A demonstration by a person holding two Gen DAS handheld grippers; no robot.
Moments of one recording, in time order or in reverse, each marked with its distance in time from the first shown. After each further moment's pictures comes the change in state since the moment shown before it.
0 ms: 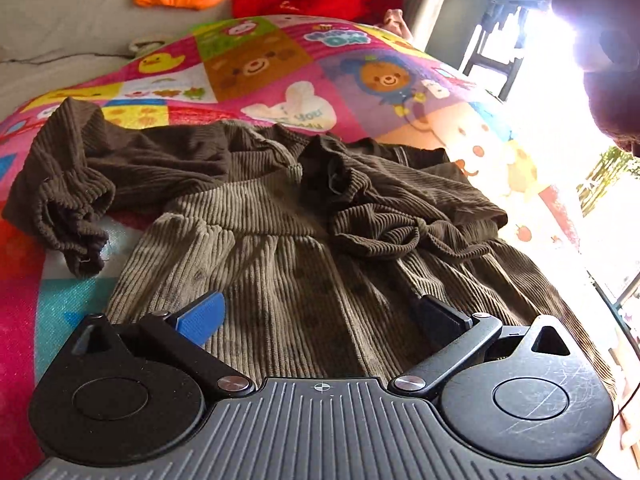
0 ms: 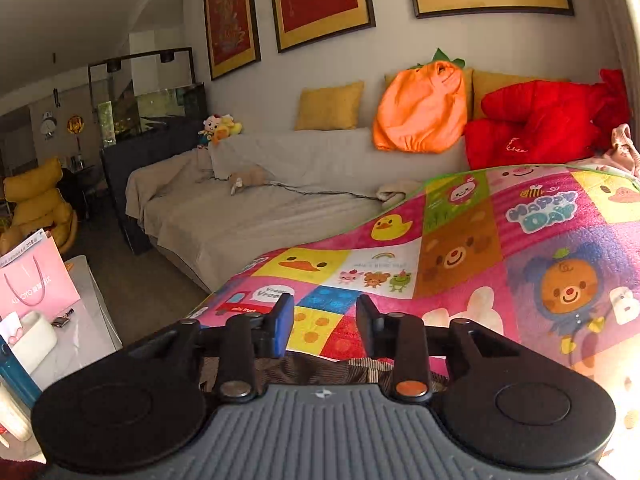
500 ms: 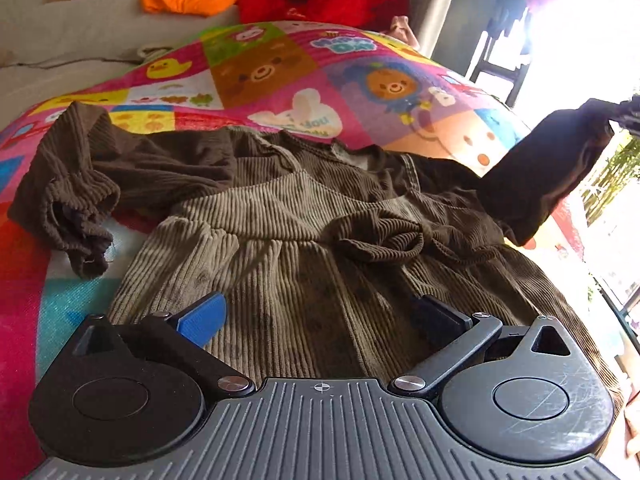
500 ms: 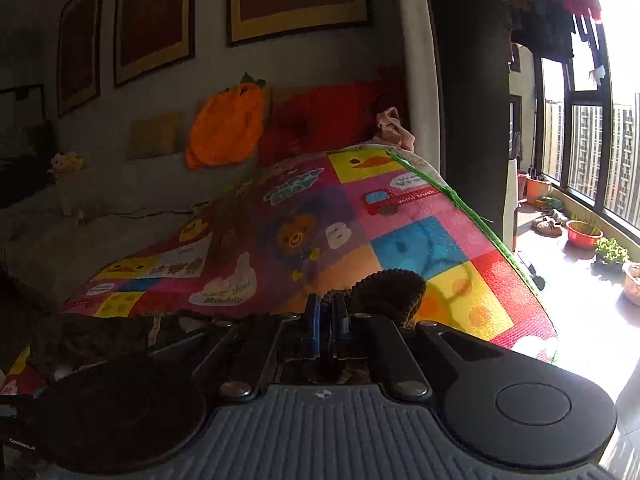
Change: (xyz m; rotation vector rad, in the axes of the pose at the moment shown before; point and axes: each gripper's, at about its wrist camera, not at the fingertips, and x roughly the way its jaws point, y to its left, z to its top) left arm -0.001 0.002 -0.002 -0.014 -0.029 0.020; right arm -0.163 -0.110 -0.080 0.119 -0.088 -0.448
